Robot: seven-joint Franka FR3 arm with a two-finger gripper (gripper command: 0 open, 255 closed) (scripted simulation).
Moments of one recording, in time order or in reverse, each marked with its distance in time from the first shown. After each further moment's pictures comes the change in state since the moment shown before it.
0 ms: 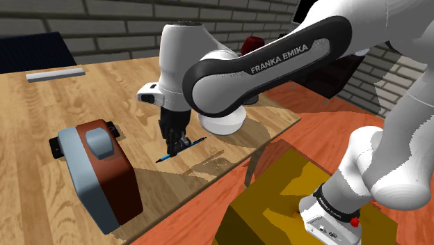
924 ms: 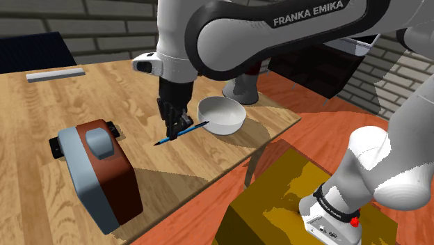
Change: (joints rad) arm -0.003 -0.069 0.000 0.110 0.008 -0.178 0.007
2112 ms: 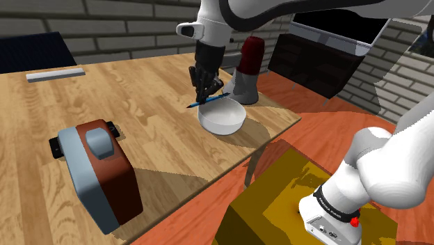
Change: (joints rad) arm -0.113 -0.140 -0.126 -0.027 0.020 -0.135 -0.234
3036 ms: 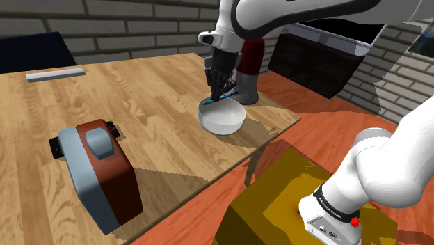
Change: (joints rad) arm -0.069 -0.030 -0.088 -0.102 -0.005 0.055 -0.162
